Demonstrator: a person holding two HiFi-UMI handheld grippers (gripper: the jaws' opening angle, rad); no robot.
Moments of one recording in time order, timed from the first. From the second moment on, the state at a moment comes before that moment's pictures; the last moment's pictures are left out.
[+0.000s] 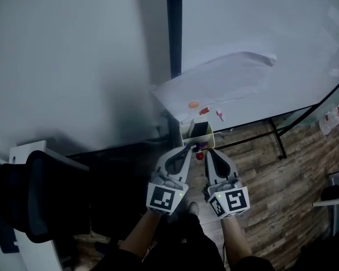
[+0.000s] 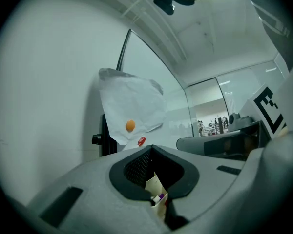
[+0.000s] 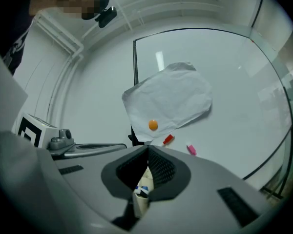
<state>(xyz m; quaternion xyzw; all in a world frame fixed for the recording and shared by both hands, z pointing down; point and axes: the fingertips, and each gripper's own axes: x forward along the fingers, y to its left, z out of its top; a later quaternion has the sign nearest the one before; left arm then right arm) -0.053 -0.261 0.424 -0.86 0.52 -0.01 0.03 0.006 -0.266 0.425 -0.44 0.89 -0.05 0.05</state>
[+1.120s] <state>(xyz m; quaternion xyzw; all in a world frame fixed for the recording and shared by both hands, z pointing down) -0.074 -0.303 0.443 -0.84 0.54 0.00 0.01 -0.017 -0.374 0.479 -0.50 0.85 -0.14 -0.07</state>
